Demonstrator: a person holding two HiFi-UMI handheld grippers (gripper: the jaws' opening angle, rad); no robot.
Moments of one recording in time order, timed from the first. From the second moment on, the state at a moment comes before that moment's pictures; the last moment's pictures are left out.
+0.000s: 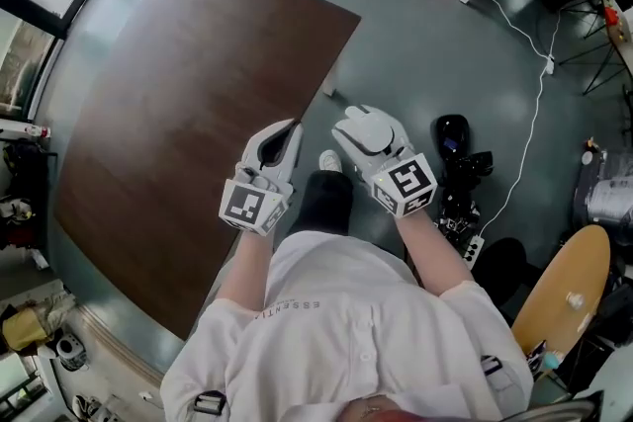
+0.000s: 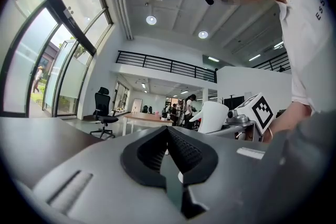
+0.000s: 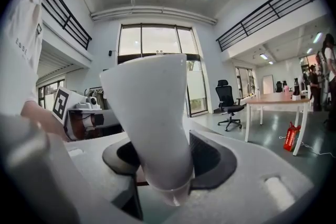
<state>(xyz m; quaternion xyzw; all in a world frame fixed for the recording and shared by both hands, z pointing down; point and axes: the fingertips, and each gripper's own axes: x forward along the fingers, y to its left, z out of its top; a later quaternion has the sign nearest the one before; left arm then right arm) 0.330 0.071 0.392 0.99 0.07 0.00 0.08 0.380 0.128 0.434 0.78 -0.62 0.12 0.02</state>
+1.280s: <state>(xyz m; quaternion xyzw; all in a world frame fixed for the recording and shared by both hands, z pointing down) 0.495 -0.136 0.405 0.94 -0.32 0.03 0.08 0.602 -0.136 0.494 0.50 -0.85 0.13 0.15</state>
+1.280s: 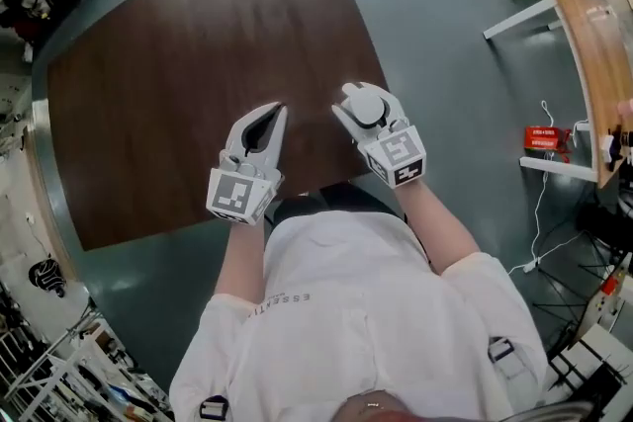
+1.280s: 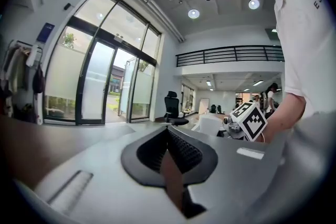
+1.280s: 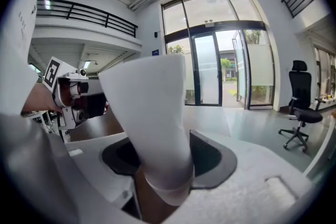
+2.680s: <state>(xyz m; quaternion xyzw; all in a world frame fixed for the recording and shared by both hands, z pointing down) 0.469 -0.156 0.437 0.90 -0.41 0.02 0.13 0.590 -0.185 0.507 0.47 -0.87 0.09 0.11</state>
